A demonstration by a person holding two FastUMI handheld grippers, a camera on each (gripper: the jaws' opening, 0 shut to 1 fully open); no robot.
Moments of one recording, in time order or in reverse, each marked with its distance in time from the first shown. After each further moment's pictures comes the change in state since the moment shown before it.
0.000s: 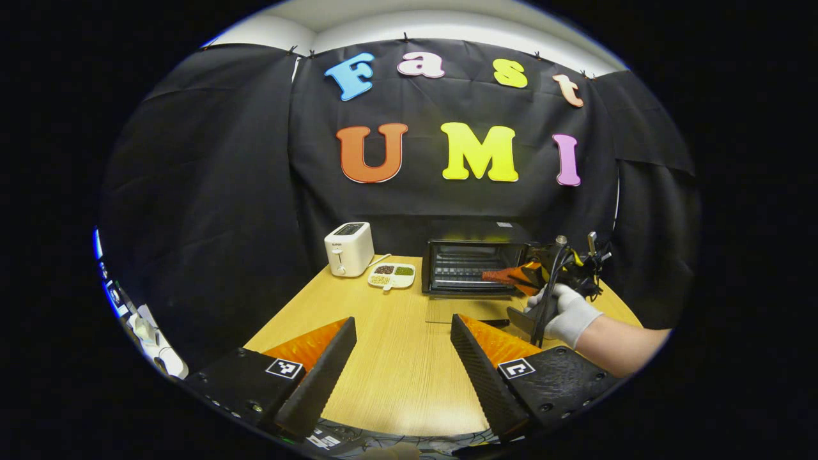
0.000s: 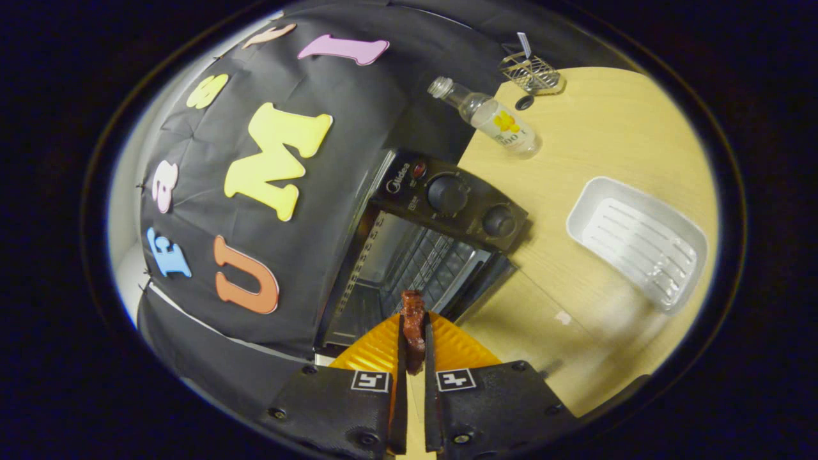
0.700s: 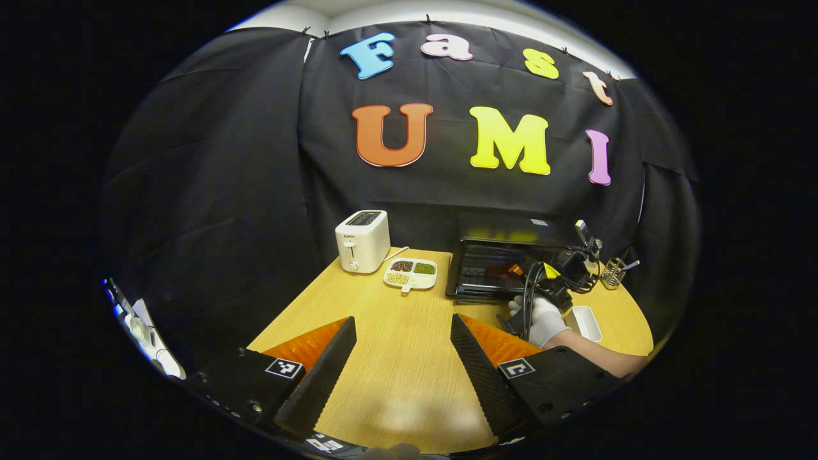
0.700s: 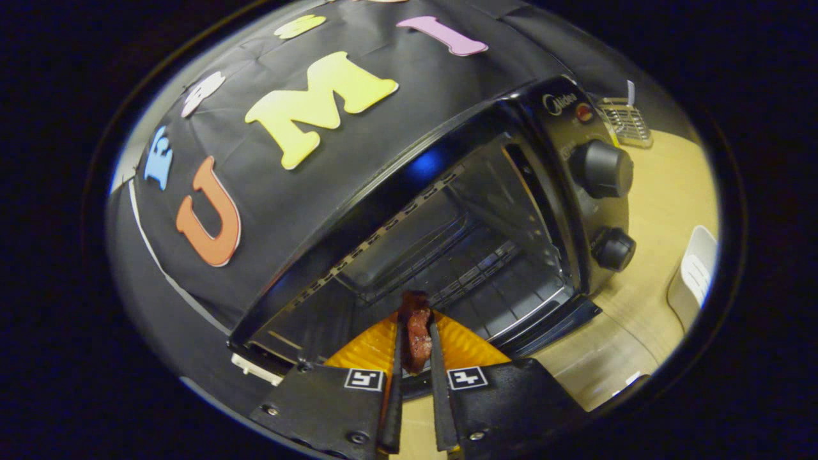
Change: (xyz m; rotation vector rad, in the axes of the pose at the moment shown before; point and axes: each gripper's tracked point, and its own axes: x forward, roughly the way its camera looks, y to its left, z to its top) left arm 0.076 0.039 -0.004 -0.035 0.086 0.042; right arm 0.106 0.008 -0.015 -0.444 -0.116 -0.086
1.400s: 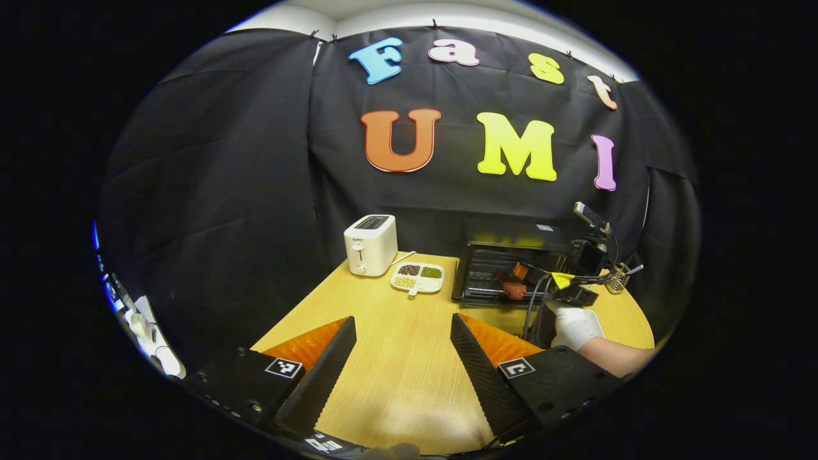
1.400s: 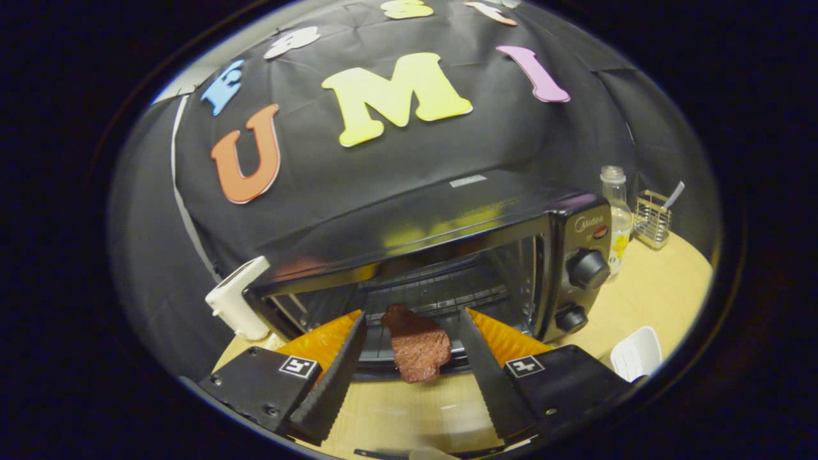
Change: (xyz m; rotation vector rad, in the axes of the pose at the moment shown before) left arm -0.026 0.010 0.005 -0.008 -0.062 0.049; right arm -0.069 0.015 0.022 -0.387 0.000 0.032
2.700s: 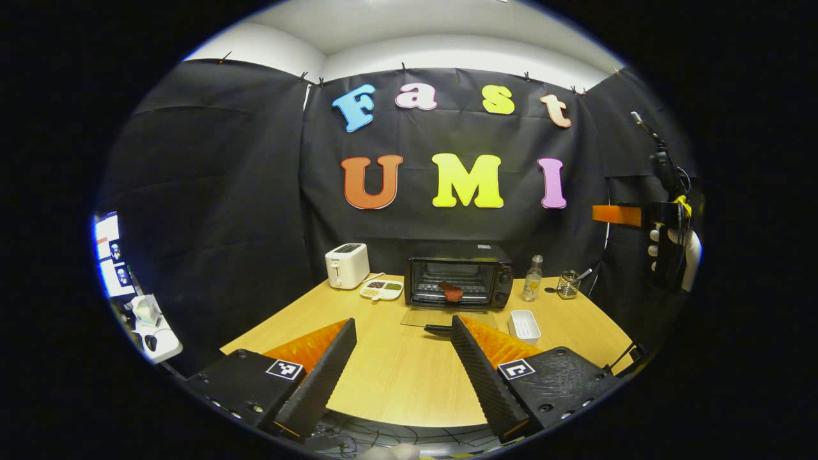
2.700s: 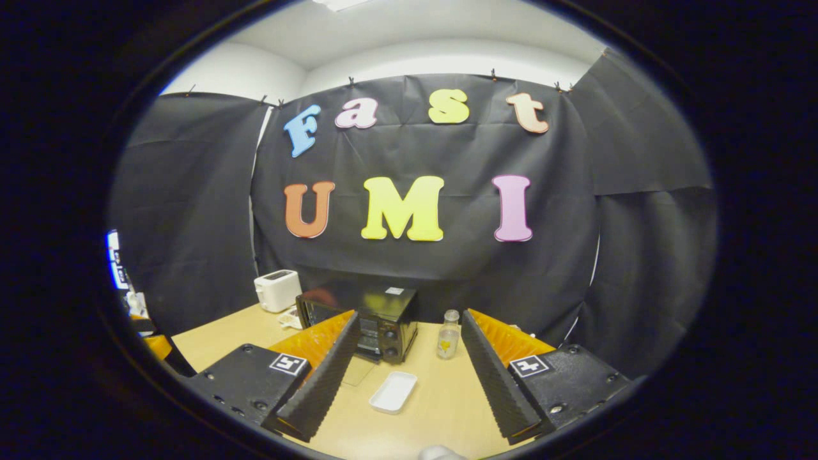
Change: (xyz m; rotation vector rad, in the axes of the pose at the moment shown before) left arm -0.155 -0.129 -0.034 0.008 -0.152 -0.036; right arm -0.383 -0.185 0.176 -0.347 -0.231 0.088
